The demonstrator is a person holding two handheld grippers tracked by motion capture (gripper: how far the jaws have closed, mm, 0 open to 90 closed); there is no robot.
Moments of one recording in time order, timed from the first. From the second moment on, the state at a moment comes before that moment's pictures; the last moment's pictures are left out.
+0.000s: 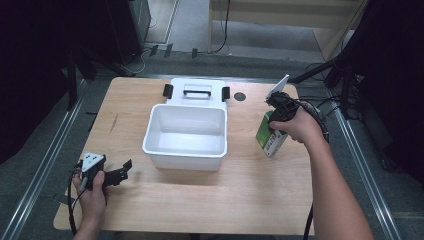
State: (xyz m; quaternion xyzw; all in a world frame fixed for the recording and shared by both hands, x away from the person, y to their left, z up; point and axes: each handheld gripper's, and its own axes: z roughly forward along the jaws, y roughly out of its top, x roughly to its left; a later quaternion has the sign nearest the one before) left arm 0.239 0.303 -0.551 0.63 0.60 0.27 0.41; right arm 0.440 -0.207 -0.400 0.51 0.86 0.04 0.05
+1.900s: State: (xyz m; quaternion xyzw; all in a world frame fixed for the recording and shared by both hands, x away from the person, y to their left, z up) left arm 0.239 0.304 -0.551 0.63 0.60 0.27 0.41; right arm 0.370 -0.113 -0.236 0.10 0.98 0.14 0.11
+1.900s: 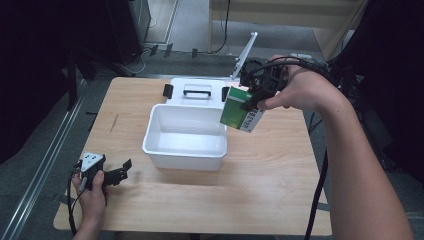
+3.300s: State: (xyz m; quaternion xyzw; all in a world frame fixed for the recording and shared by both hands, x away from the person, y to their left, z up) left arm 0.240 0.305 -0.551 0.63 0.60 0.27 0.42; right arm 0.376 -0.029 -0.267 0.00 0.99 0.12 0.07
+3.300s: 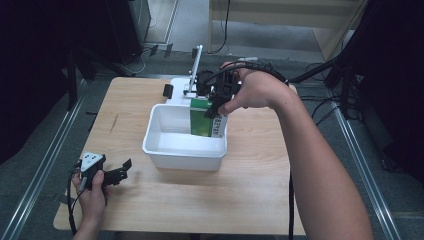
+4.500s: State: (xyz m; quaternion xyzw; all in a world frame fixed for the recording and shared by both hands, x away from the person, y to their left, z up) left arm 0.240 0.304 -0.551 0.63 0.60 0.27 0.42; right arm 0.388 -0.022 -0.324 -0.03 0.99 0.08 0.05
